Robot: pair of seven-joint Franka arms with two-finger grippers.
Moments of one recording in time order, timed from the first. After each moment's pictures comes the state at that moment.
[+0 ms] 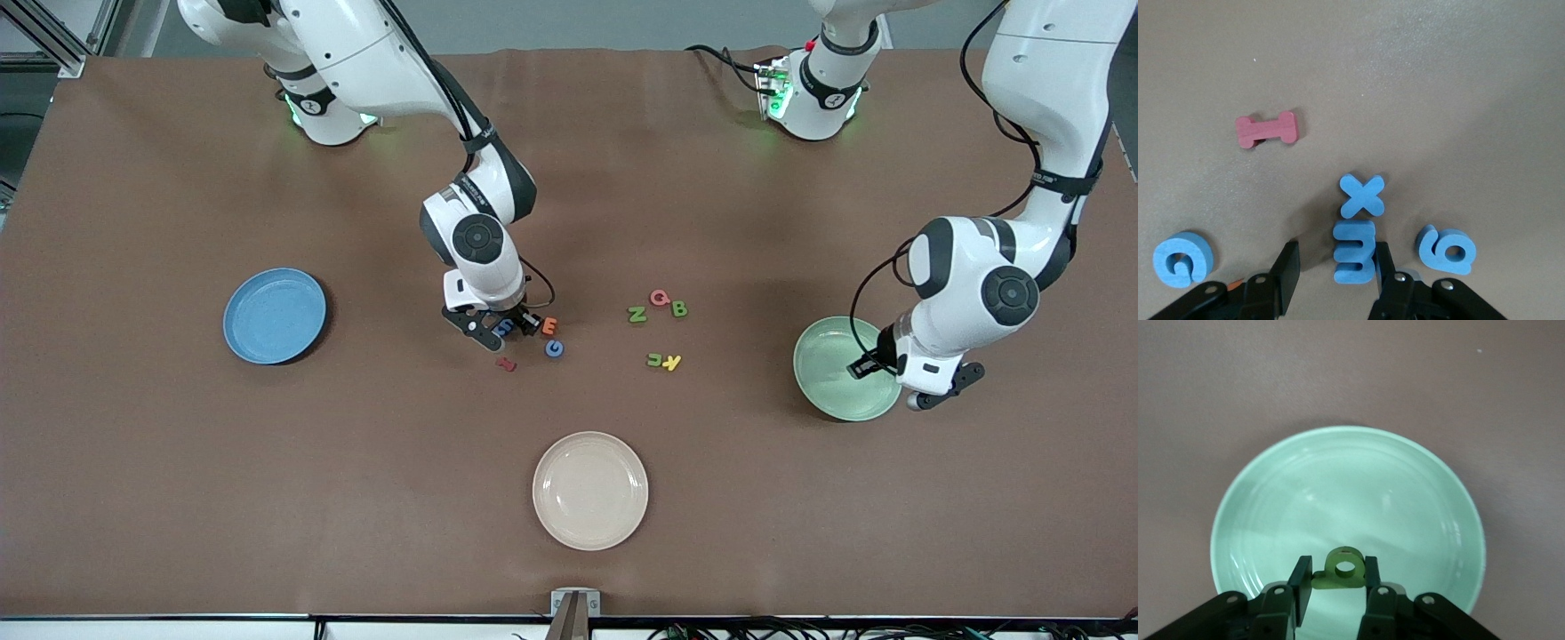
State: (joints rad) left arm 0.18 0.45 -0.21 -2.02 0.07 2.44 -0.52; right arm 0.77 0.64 -0.09 -1.85 0.14 2.50 1.23
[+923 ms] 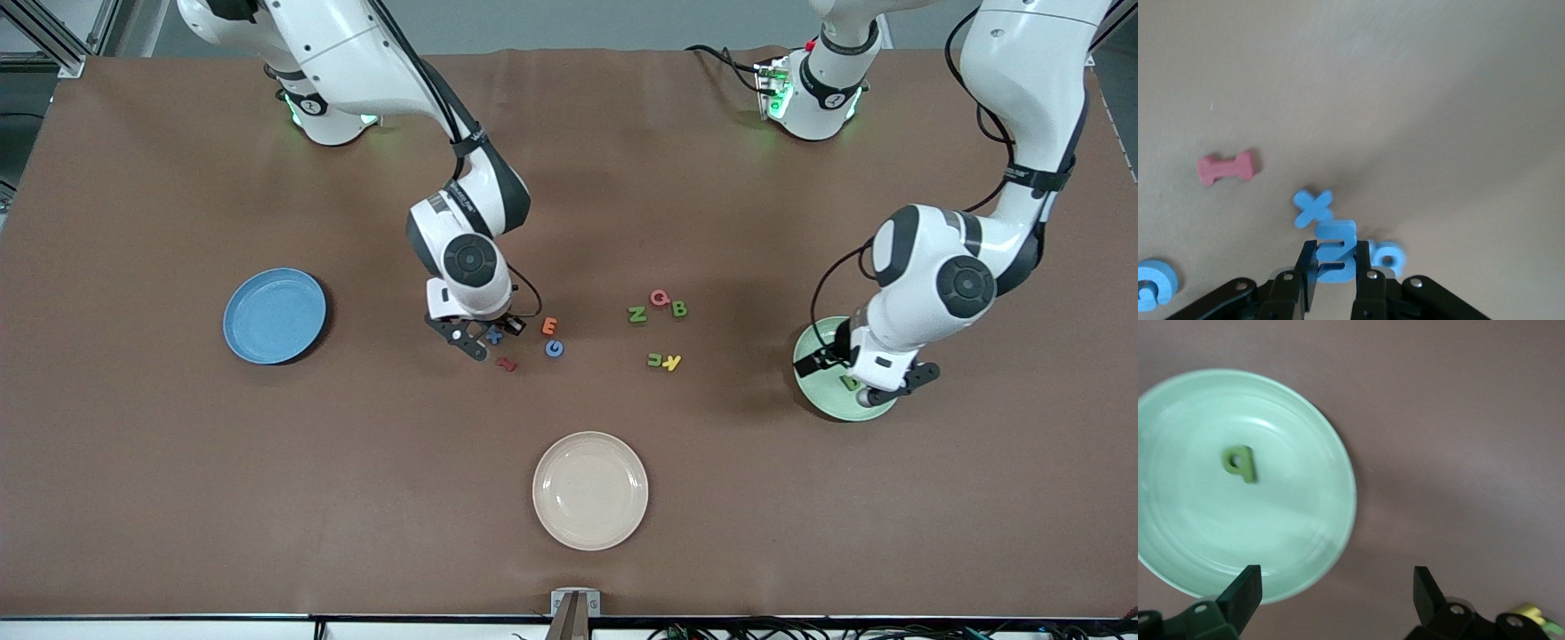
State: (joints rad) left arm 0.16 0.40 -0.38 -2.00 0.07 2.37 -0.65; right arm 0.73 0.61 -0.13 -1.73 0.13 2.16 1.15
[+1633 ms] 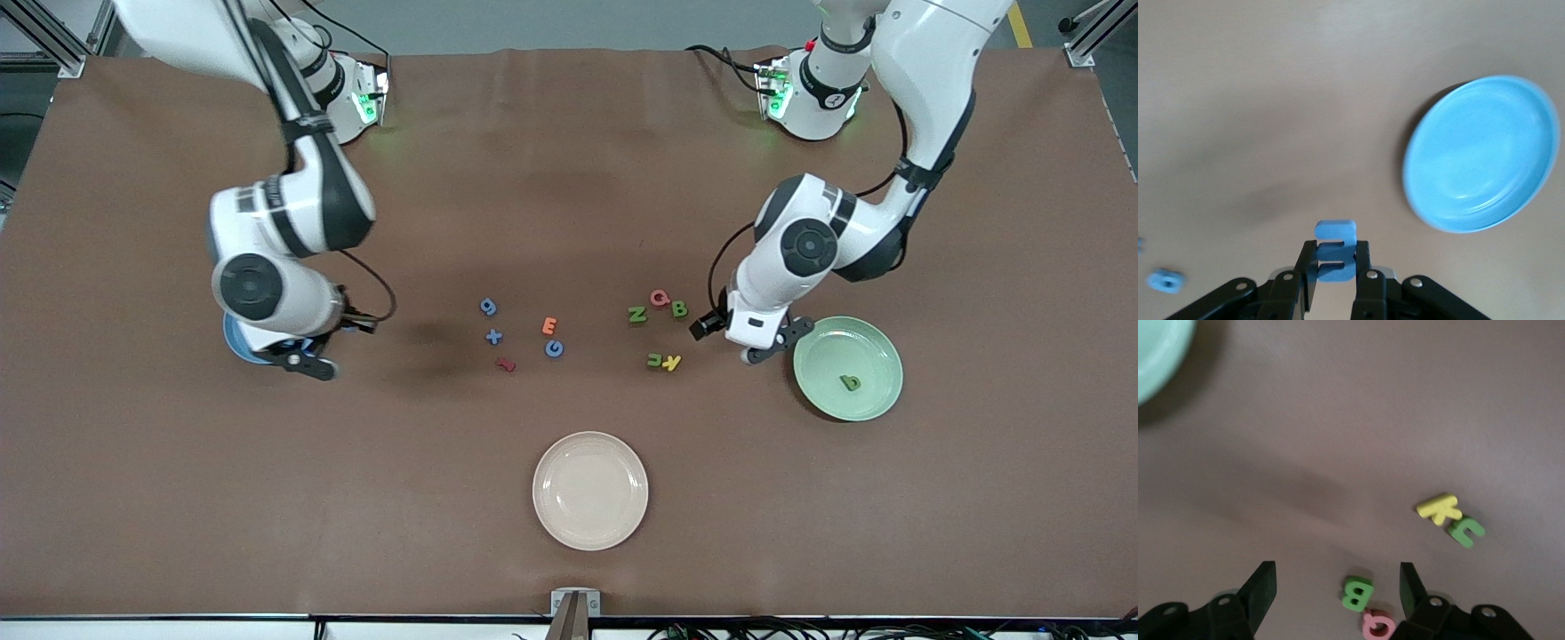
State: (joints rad) left arm -0.07 0.41 -0.43 -2.10 0.07 2.47 -1.03; right arm 0.36 0.30 -0.14 -1.89 0.01 1.91 0.48
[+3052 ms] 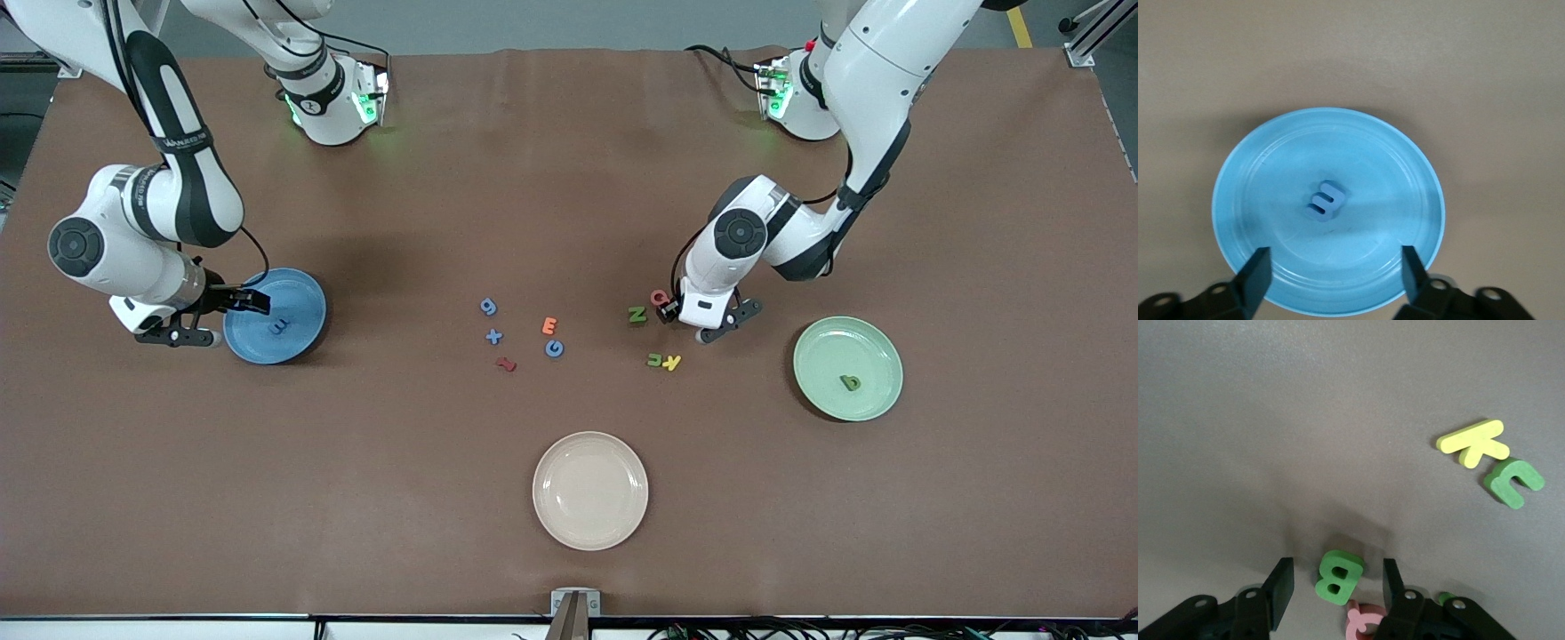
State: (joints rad) left arm -0.16 0.53 -0.42 -2.13 0.21 2.59 -1.26; right arm 0.01 0.20 -0.12 -2.27 0.01 2.32 -0.05
